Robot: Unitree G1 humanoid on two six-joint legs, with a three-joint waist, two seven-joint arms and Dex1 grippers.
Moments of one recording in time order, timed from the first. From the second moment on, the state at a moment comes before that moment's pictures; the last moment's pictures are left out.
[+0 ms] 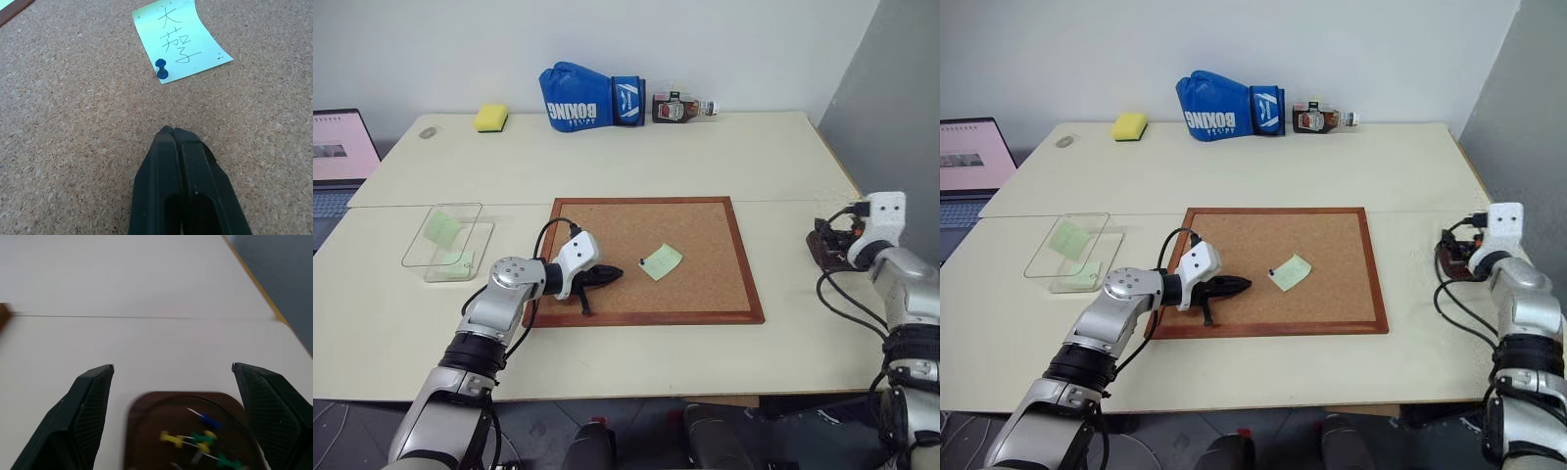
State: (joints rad) left arm -0.52 0.54 -0.19 0.35 -0.10 0.17 -1.06; right arm -0.50 -0.59 -0.24 0.32 0.23 0.39 0.43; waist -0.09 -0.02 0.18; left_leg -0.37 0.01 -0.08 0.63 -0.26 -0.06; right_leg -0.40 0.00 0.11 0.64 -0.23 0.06
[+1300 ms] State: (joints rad) left arm -0.49 0.54 -0.15 0.29 -0.14 0.27 -1.04; right arm -0.60 -0.17 0.31 0.34 0.10 0.23 0.69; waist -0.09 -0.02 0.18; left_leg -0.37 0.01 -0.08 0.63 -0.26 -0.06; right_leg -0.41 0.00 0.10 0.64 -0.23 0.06
